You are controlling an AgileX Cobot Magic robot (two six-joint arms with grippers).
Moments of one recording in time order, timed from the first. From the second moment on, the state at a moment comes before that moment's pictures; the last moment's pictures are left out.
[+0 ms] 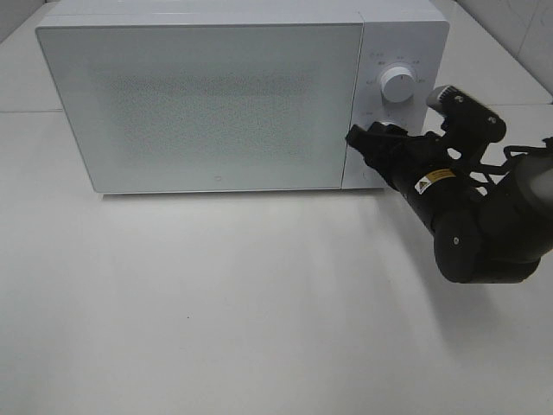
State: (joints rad) left arm 0.07 0.00 -0.51 -0.05 1.06 0.14; right arm 0.51 2.06 -0.68 0.35 -1.21 0.44
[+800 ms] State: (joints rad) left arm 0.07 0.00 -0.51 -0.05 1.06 0.14; right arm 0.51 2.06 -0.67 0.34 -1.22 1.57
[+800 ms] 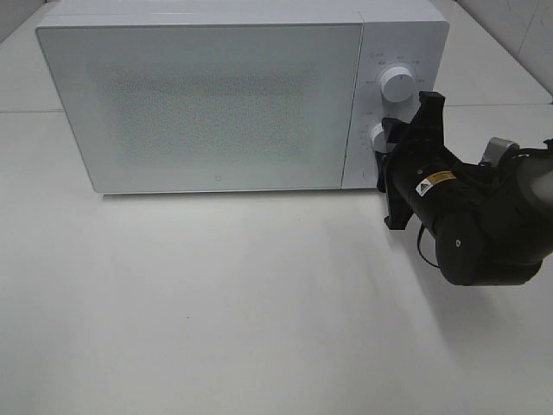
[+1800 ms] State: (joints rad) left arm 0.07 0.00 -0.51 -0.05 1.06 0.14; right arm 0.51 2.06 -0.67 0.34 -1.22 1.82
